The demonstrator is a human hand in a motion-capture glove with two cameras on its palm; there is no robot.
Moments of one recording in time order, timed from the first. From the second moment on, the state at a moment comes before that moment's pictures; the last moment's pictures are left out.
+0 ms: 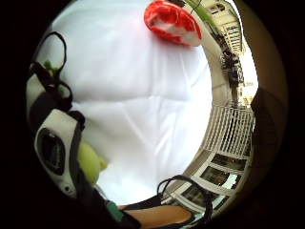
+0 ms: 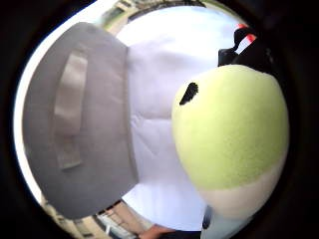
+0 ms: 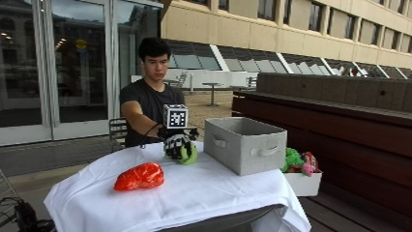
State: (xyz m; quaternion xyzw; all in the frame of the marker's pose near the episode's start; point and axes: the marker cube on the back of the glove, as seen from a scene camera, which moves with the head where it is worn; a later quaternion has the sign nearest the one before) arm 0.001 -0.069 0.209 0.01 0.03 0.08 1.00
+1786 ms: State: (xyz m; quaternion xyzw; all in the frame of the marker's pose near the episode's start) arm -0.258 -0.073 -0.040 -0.02 -0.01 -0.07 1.00
